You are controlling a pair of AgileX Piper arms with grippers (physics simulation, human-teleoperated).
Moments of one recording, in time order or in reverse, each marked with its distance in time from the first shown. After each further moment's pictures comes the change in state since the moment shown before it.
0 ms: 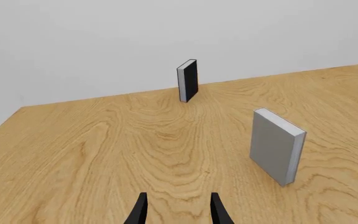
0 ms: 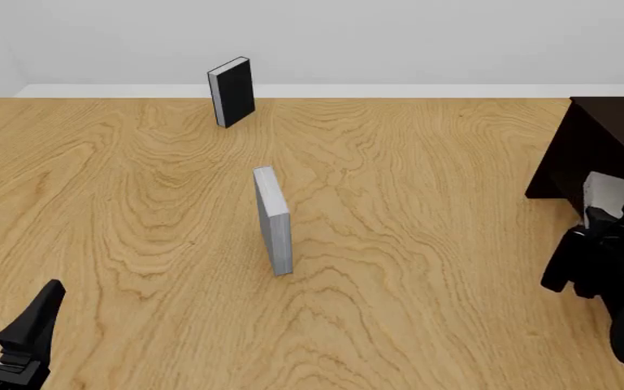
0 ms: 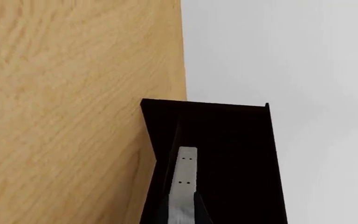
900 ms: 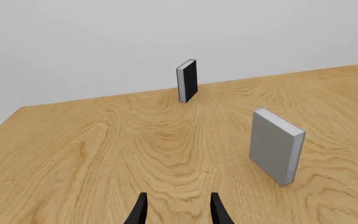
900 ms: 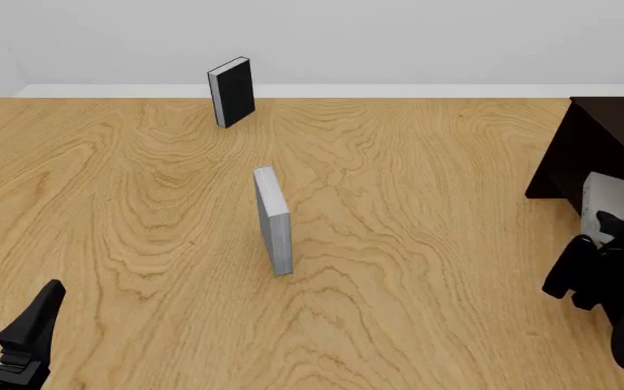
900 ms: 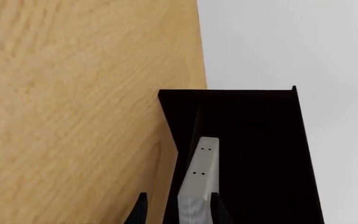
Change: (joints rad) left arm -0.003 0.000 0.000 -0.001 -0.001; right arm -0.034 0.060 0.005 0.000 0.087
